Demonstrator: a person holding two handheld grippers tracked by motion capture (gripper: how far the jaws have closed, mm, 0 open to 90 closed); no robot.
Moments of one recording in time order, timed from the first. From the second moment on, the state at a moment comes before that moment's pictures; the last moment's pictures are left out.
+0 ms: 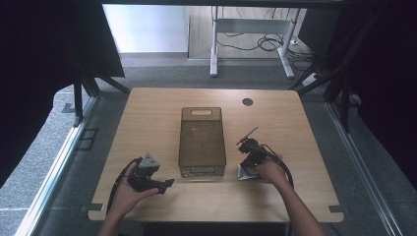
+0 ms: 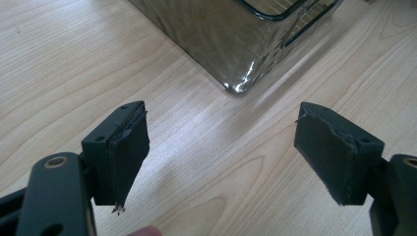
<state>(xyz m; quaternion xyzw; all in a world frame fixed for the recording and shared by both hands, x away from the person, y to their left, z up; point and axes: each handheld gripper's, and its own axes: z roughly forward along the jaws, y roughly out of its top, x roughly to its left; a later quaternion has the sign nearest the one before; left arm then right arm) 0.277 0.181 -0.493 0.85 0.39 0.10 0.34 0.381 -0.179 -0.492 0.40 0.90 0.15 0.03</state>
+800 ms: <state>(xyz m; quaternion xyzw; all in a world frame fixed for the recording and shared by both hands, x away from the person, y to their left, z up) 0.278 0.186 -0.491 0.84 0.40 0.10 0.35 0.386 -0.174 -0.501 0.40 0.91 0.14 0.02</state>
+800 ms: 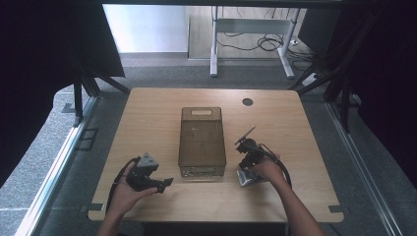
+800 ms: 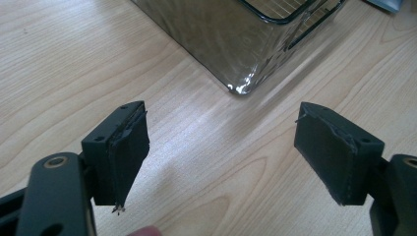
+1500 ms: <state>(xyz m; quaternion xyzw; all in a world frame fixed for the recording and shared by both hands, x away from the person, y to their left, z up) 0.278 0.184 -0.491 0.84 0.40 0.10 0.35 0.341 -0.184 -0.503 0.37 0.92 0.15 0.01</state>
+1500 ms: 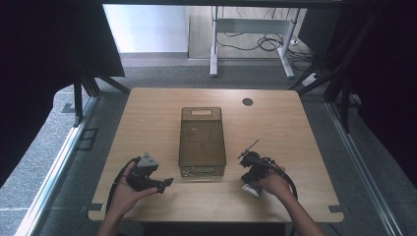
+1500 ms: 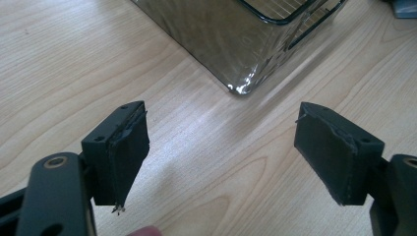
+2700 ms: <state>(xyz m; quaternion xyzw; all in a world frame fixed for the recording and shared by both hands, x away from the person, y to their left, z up) 0.278 0.182 -0.492 0.85 0.39 0.11 0.34 0.314 -0.257 -0.494 0.42 0.90 0.14 0.03</state>
